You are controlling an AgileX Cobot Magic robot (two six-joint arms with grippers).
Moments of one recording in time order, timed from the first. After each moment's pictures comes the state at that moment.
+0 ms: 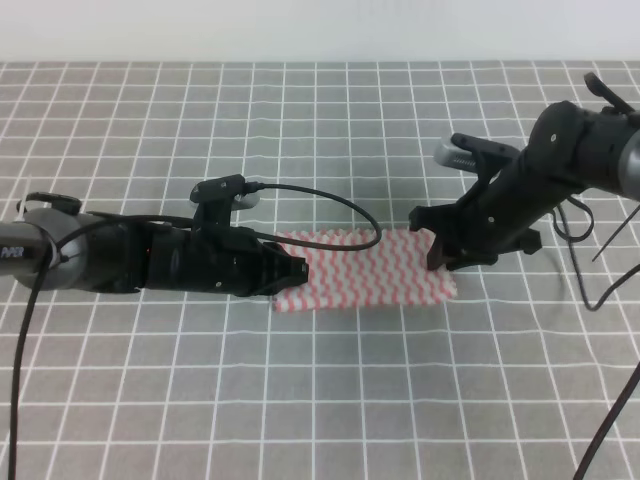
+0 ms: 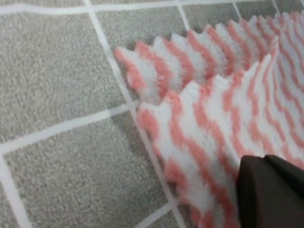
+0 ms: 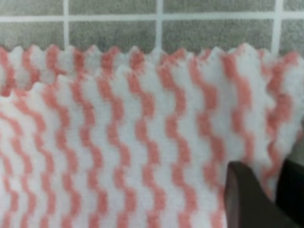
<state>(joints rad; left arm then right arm) -0.31 2.03 -1.12 -1.61 0.58 1.39 0.30 2.10 -1.52 0.42 0.78 0.03</state>
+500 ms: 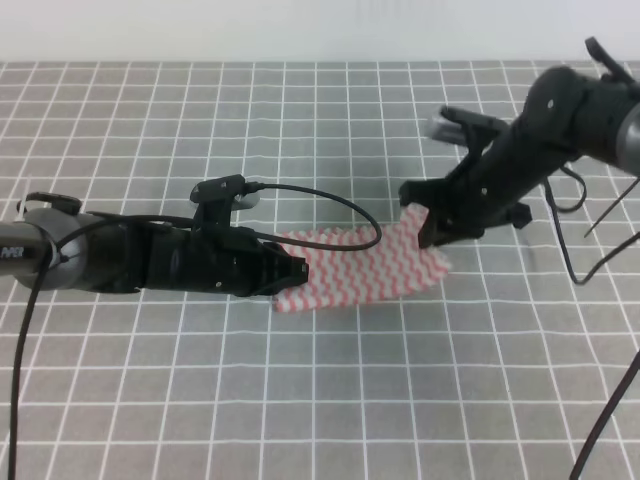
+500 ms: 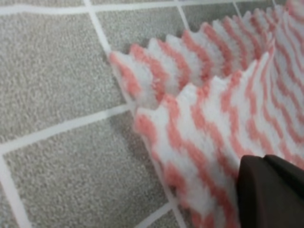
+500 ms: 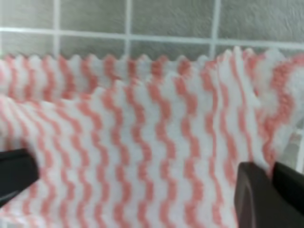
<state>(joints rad) -0.31 2.03 -1.12 -1.61 0.58 1.39 0.31 2.10 -1.63 0.44 0.87 0.01</state>
